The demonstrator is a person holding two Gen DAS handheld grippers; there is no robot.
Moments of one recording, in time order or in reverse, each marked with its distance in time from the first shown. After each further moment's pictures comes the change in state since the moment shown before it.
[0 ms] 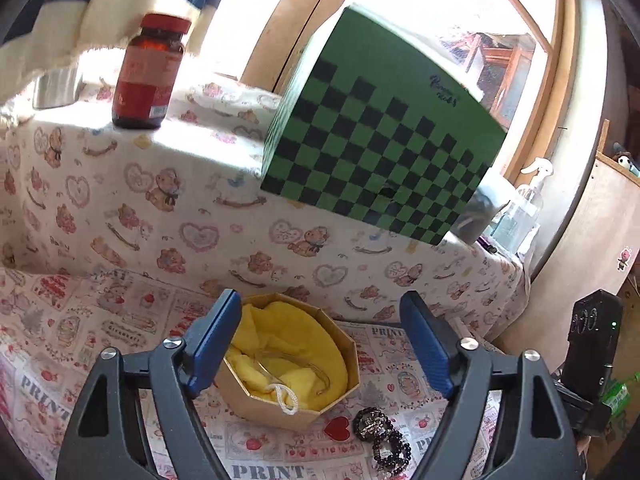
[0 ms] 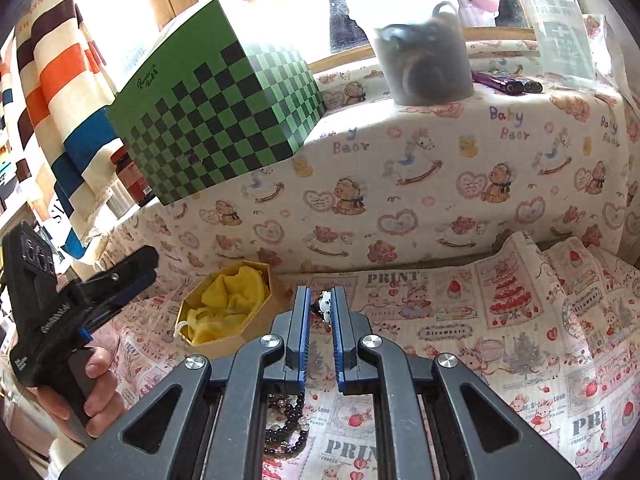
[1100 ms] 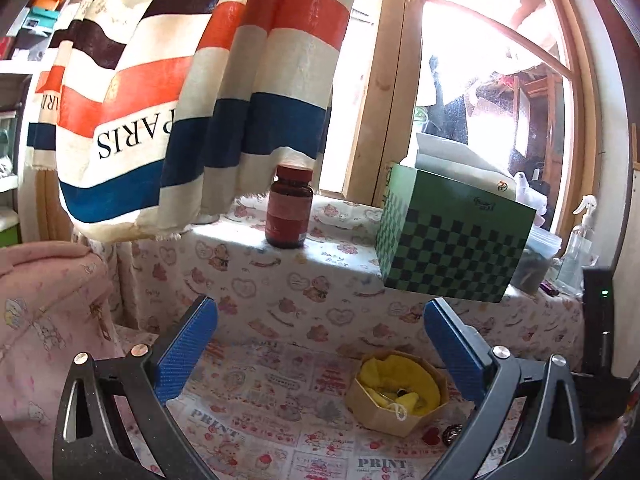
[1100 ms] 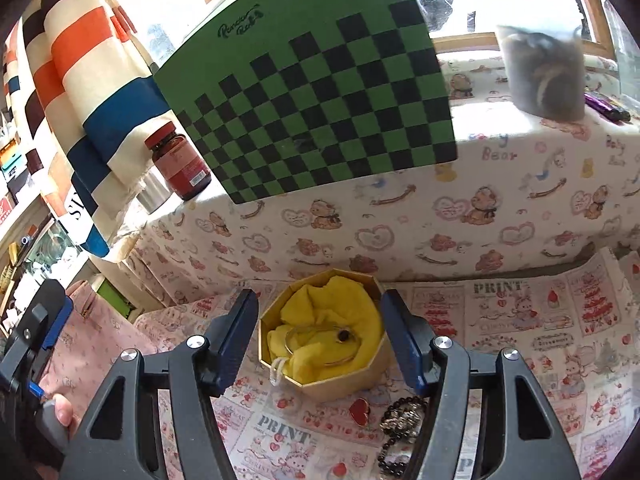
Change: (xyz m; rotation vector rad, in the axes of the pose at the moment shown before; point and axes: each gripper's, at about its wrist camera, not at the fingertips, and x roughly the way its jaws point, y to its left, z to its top) left arm -0.113 0.006 0.009 0.094 -0.291 0.384; right arm 0.036 0.089 0.016 -0.018 0.064 0.046
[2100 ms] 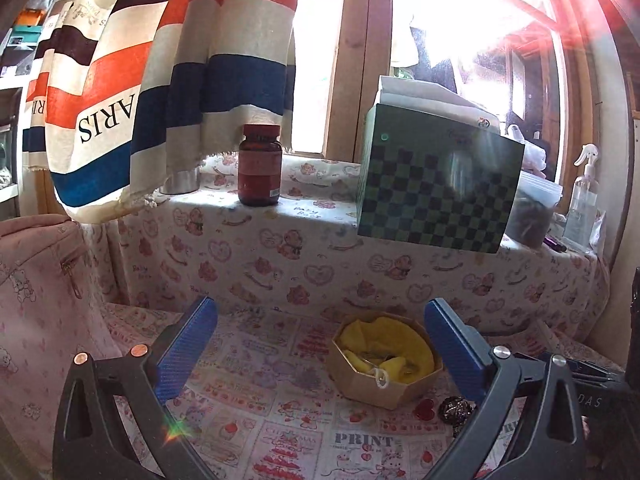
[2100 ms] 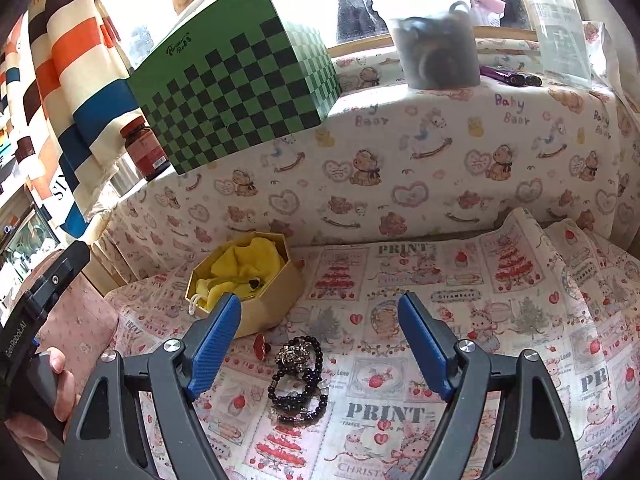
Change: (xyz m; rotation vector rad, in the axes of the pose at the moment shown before) left arm 0.014 -0.046 -0.040 0.071 0.069 0.032; right arm -0.045 -0.064 -0.045 -0.011 -0.025 -0.084
